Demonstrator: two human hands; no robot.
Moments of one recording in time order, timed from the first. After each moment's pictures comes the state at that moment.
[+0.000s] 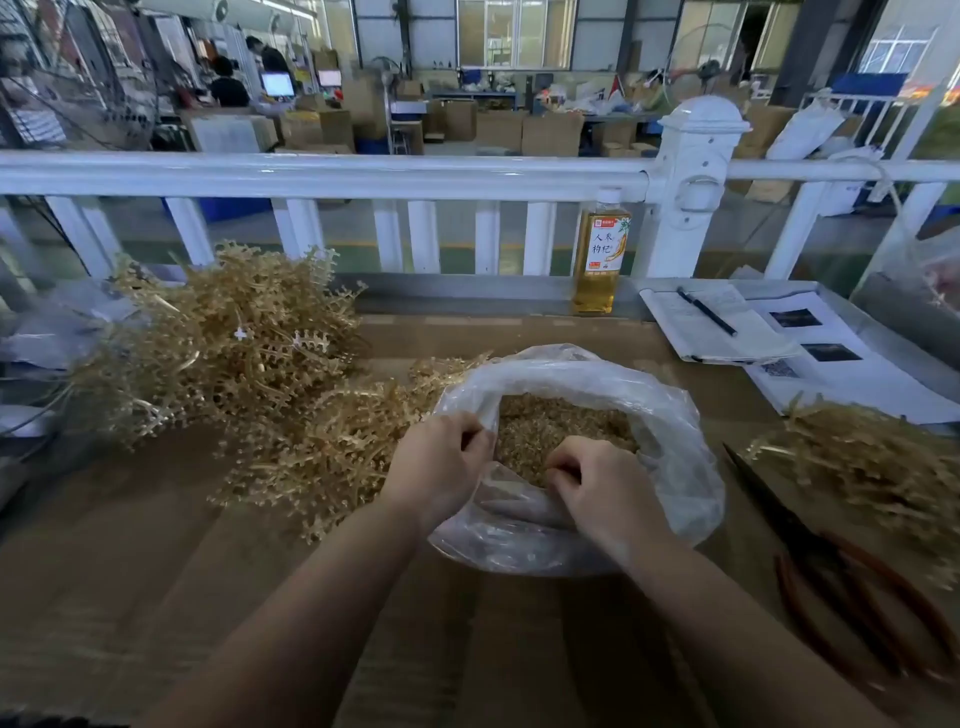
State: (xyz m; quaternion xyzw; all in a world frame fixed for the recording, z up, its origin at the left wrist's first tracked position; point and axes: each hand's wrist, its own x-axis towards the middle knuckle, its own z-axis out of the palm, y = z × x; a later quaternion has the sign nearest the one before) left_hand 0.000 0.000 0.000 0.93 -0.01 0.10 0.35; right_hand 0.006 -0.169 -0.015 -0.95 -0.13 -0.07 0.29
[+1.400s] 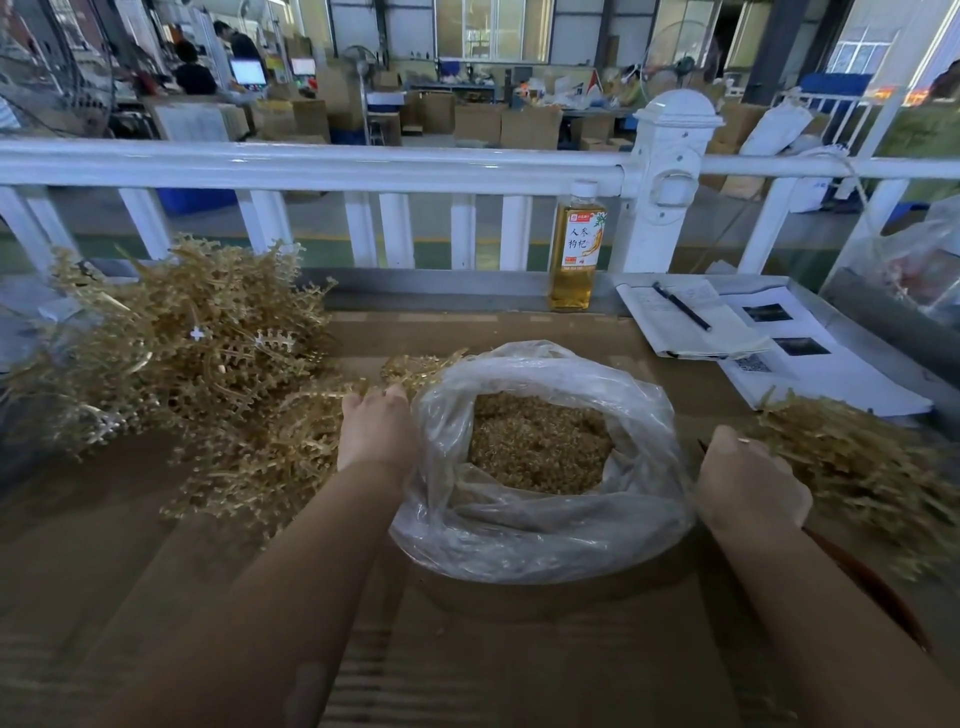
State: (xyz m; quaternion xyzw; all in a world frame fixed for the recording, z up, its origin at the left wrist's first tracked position) left_hand 0.050 0.021 -0.016 0.99 0.10 0.11 0.05; right_hand 0.031 -0.268 -0.014 -0.98 0.22 -0.03 0.02
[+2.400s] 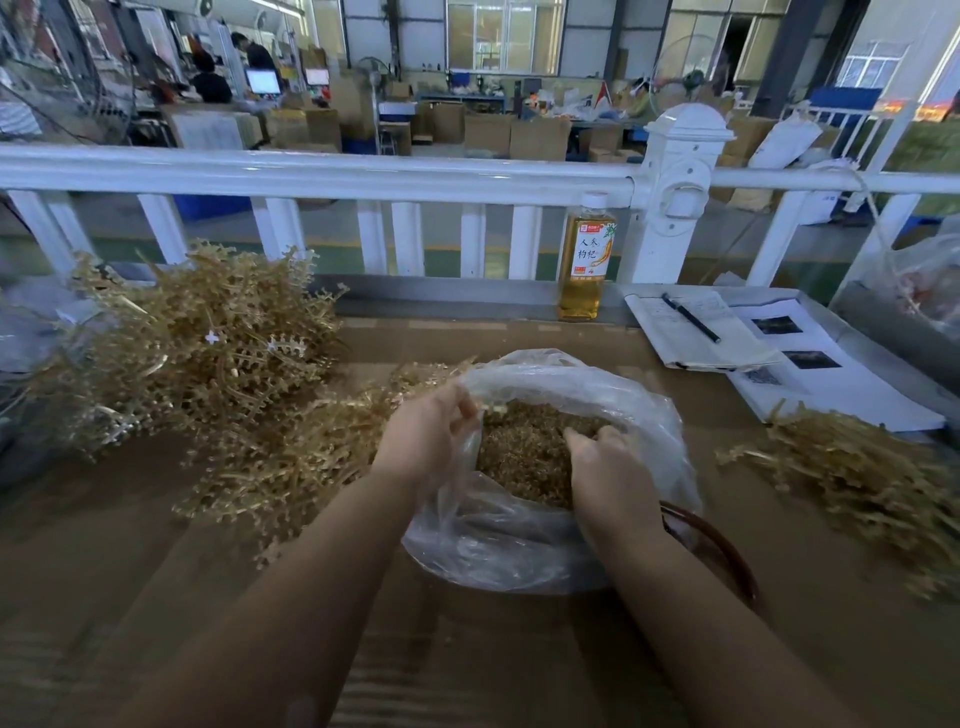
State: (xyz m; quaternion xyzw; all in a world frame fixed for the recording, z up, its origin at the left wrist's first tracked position) left_hand 0.035 0.001 0.000 0.94 -0.01 0.13 0.32; right_hand 0.029 -0.179 -0.023 -0.99 -0.06 -0.07 0.08
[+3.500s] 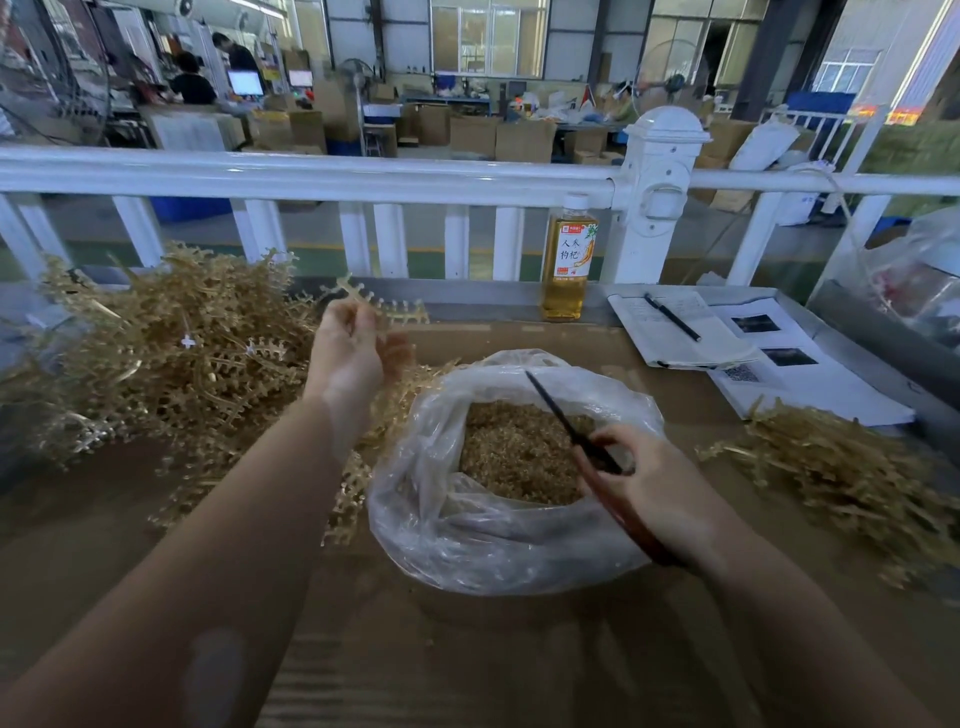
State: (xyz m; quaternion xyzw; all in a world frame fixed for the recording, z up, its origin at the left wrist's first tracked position) left_hand 0.051 0.025 0.056 0.63 0.13 0.17 0.75; right_hand -0.001 -0.222 0.026 -0.91 -0.04 0.04 0.41
